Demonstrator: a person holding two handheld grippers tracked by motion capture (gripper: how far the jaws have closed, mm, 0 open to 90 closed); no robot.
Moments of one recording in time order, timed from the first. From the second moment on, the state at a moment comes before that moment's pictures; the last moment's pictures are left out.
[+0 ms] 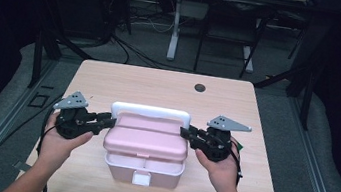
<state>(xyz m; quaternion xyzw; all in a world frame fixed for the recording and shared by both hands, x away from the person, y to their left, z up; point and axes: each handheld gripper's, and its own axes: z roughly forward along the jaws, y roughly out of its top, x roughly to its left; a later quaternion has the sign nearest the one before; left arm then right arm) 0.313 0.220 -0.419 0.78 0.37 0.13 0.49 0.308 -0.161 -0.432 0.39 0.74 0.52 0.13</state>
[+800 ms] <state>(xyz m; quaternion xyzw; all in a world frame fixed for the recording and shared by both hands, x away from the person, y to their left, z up) 0.279 0.249 -0.437 0.80 0.35 0.11 0.47 0.312 -0.162 -0.429 0.40 0.74 0.53 0.12</state>
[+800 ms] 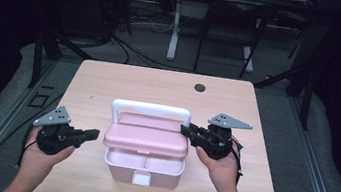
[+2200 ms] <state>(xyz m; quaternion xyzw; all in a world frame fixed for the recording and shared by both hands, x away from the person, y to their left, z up) 0.282 0.207 -0.443 0.82 0.31 0.06 0.47 0.307 -0.169 -0.427 0.40 0.73 0.53 0.13</state>
